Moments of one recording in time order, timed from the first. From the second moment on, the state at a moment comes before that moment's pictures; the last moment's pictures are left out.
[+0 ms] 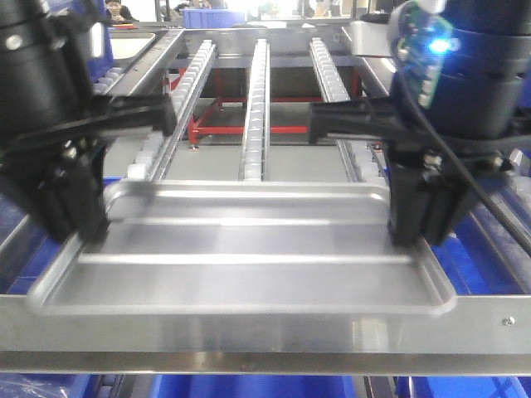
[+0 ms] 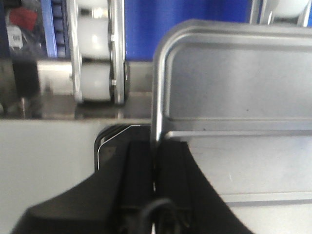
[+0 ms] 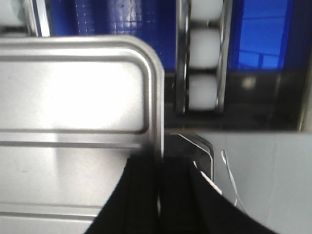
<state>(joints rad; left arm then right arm) -0.68 1.50 -1.01 0.04 0.87 -0.60 0.60 1.50 -1.00 -0.09 0.86 0.79</state>
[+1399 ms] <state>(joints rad) -1.06 1.34 -0.81 0.20 0.89 -1.05 0.81 1.25 -0.71 -0.15 0.83 1.04</state>
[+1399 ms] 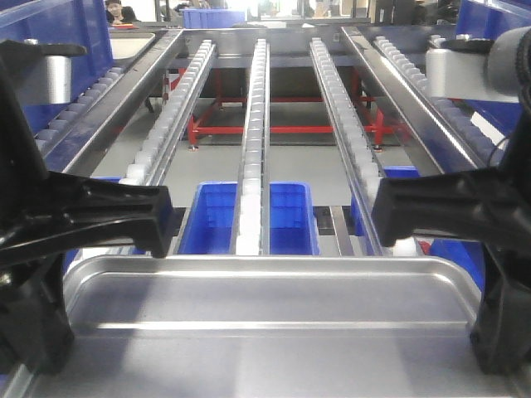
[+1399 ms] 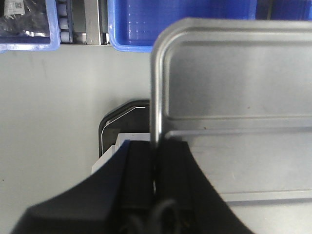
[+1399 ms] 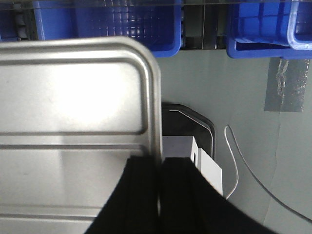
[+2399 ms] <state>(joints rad) -1.06 1.34 -0.81 0.21 0.89 -1.05 0.81 1.31 -0.71 -0.16 0.80 1.04</state>
